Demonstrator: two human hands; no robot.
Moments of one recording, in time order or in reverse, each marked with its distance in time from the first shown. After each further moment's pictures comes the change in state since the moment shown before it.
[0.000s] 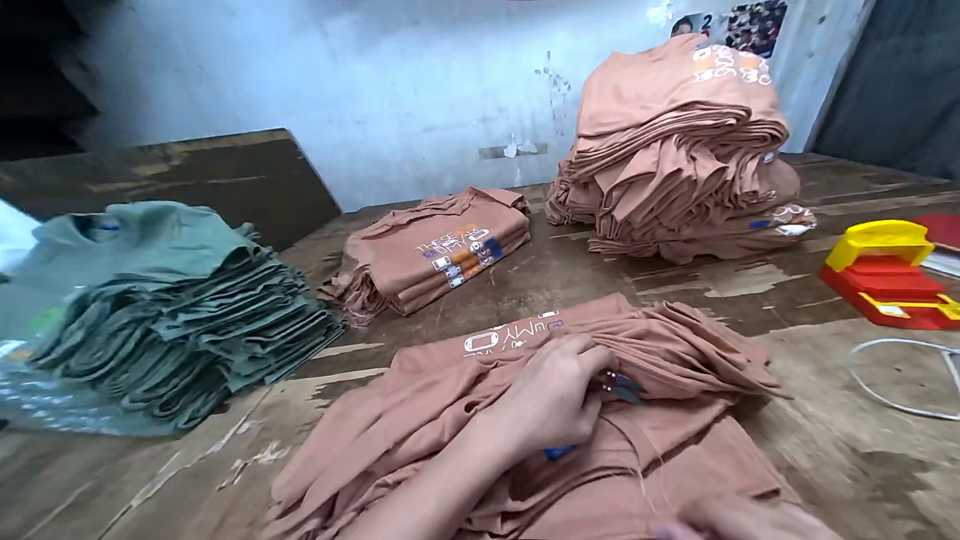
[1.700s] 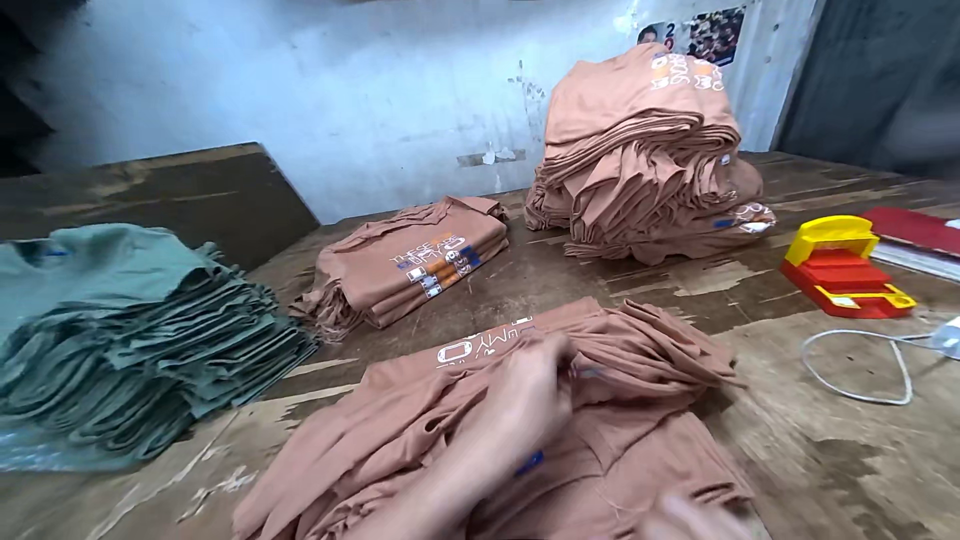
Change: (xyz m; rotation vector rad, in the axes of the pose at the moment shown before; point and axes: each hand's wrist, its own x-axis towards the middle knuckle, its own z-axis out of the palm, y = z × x) left_hand 0.015 0.036 -0.015 -0.039 0.002 -0.434; right_hand -0.006 -0.010 0.028 0.129 0.172 -0.081
